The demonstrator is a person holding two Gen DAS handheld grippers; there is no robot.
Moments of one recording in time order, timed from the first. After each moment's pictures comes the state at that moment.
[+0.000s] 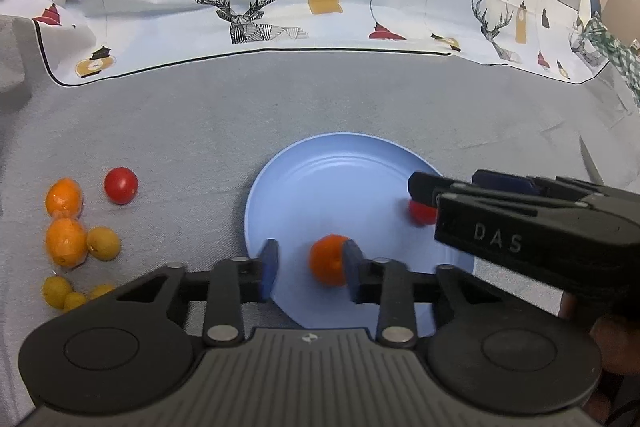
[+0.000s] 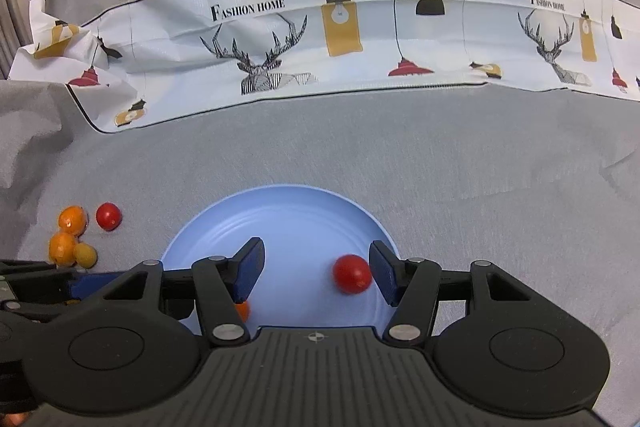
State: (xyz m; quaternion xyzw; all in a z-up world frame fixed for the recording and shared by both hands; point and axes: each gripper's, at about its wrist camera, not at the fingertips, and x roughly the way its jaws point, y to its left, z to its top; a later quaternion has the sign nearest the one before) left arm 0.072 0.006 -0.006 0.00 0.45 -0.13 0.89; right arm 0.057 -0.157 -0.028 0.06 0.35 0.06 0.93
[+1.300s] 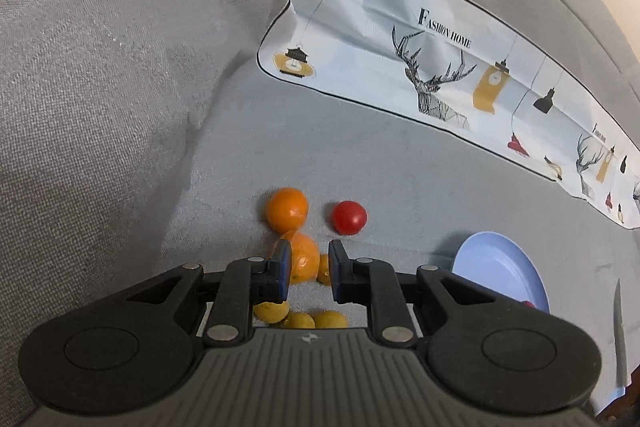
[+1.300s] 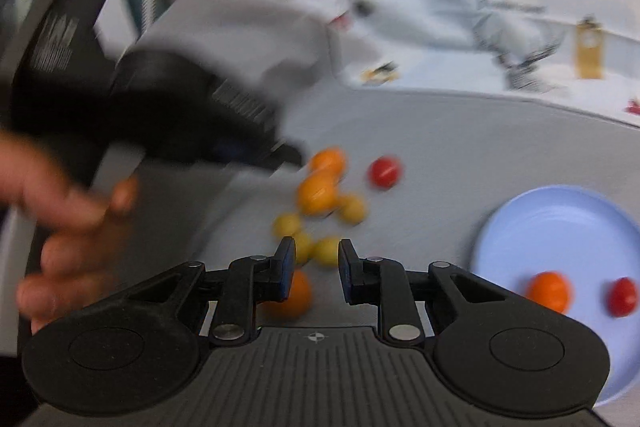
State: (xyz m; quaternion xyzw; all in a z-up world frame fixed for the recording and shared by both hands) left arm 0.078 0.190 0.014 -0.16 0.43 0.01 0.89; right arm 0.010 0.008 -0.034 0.00 0.36 0.34 0.87
